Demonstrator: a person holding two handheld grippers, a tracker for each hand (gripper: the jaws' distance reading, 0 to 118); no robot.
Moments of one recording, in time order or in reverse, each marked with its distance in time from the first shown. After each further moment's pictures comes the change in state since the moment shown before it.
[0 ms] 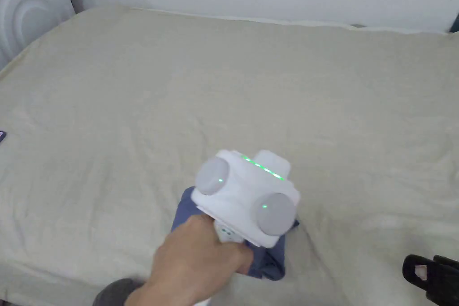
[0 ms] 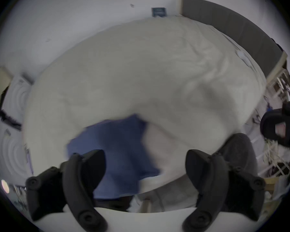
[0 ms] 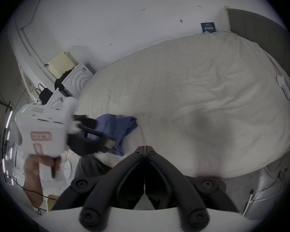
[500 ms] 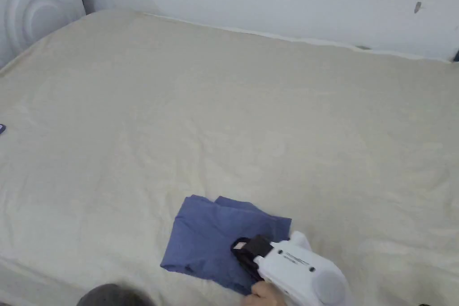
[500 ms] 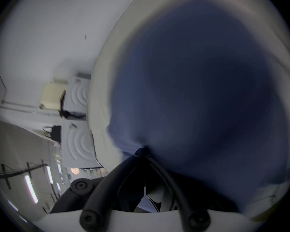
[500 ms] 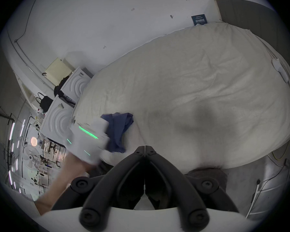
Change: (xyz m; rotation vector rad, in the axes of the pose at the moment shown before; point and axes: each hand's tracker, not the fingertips) left arm 0.200 -0.043 -0.141 -0.213 0.752 -0.419; right arm 0.031 -0.013 0.018 0.015 -0.012 -0.077
